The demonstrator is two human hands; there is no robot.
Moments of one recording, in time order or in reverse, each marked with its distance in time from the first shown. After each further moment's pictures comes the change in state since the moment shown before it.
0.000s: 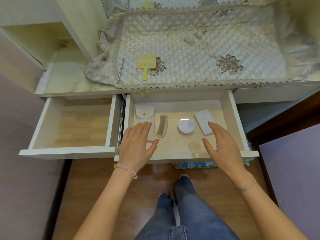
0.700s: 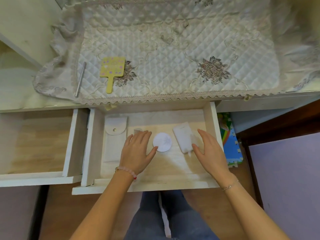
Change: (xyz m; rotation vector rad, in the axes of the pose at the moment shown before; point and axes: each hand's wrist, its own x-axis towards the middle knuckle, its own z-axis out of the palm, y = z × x) left_hand 0.113 0.060 0.091 -0.057 -0.196 0.000; right_hand 0.093 0.108 0.015 0.020 -0.185 0.154
